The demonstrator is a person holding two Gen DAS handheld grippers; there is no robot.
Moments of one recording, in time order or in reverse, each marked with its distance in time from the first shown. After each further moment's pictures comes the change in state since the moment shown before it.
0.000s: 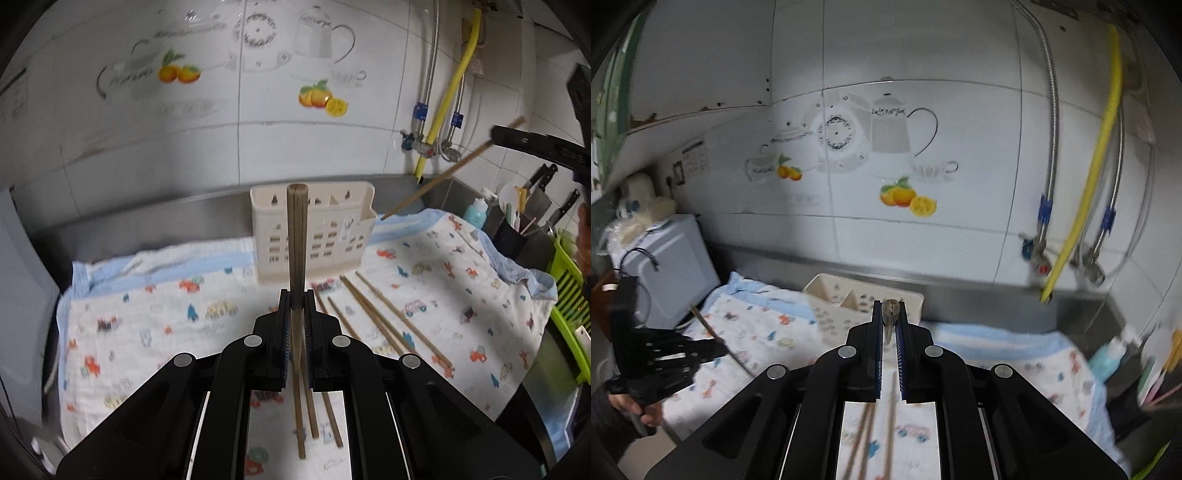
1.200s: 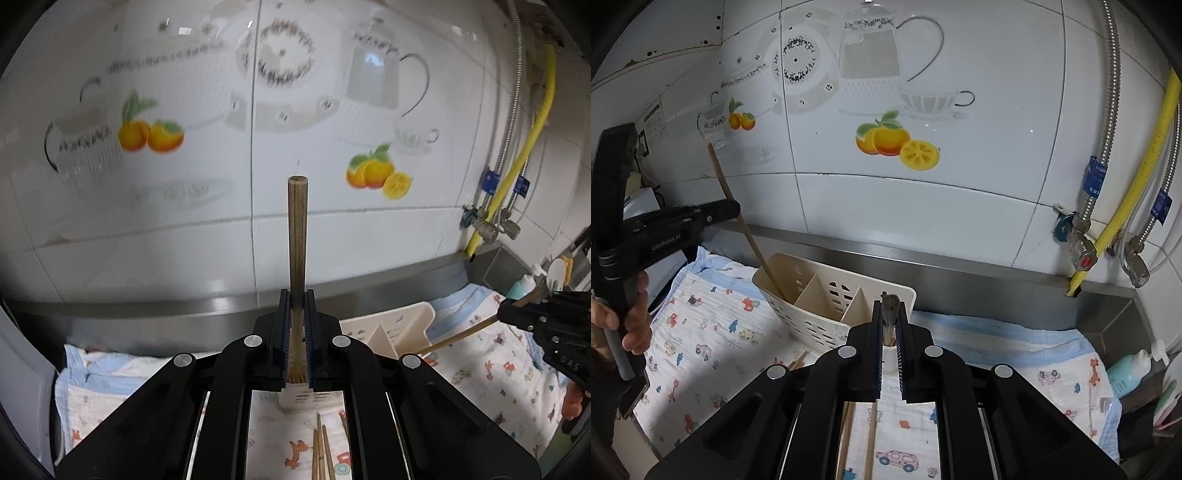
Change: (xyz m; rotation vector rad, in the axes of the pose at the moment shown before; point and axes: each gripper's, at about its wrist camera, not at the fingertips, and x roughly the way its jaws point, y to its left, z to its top) left arm 0.104 0.027 0.136 -0.066 -0.061 0.080; right arm 0.121 -0.020 -0.001 0.010 0.183 0.009
